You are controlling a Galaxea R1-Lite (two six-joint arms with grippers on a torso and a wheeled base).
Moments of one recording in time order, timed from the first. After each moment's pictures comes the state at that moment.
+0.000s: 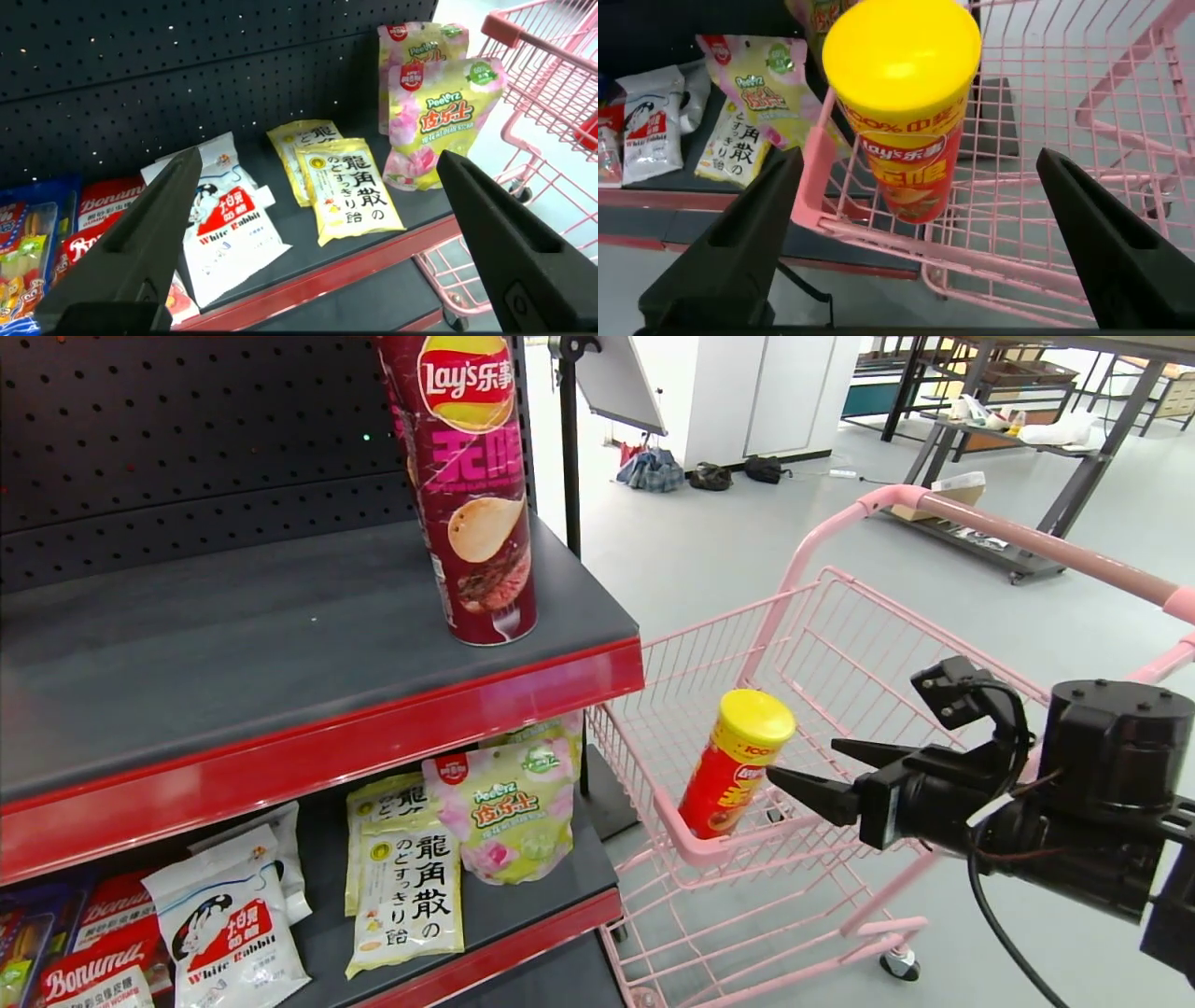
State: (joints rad) left arm 0.00 0.00 0.00 0.00 0.01 -0.01; right arm 0.37 1.62 -0.42 -0.89 0.21 0.08
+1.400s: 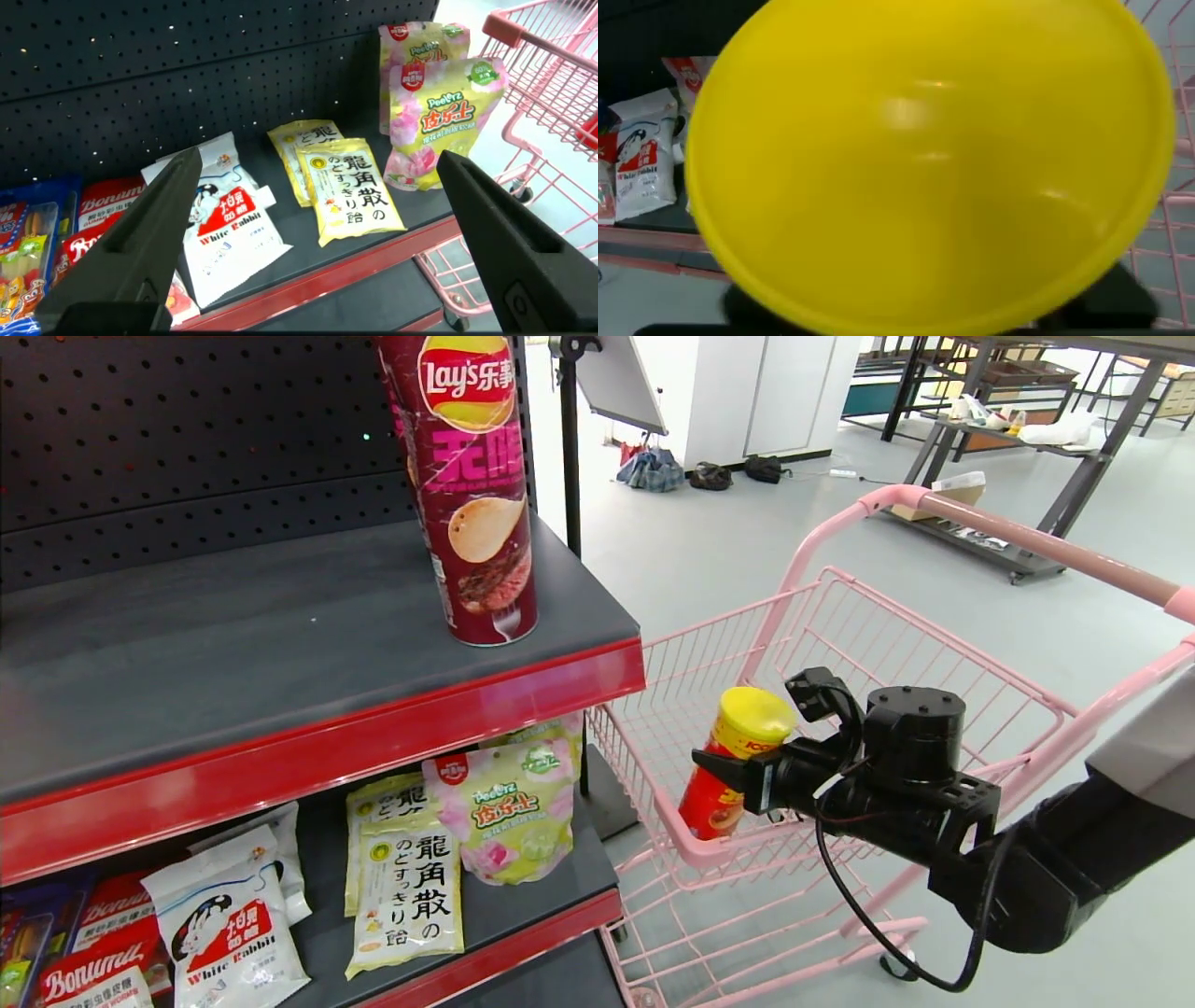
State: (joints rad) left arm 0.00 0.00 0.00 0.00 0.01 0.00; right arm 0.43 2.02 -0.61 -1.13 0.20 0.17
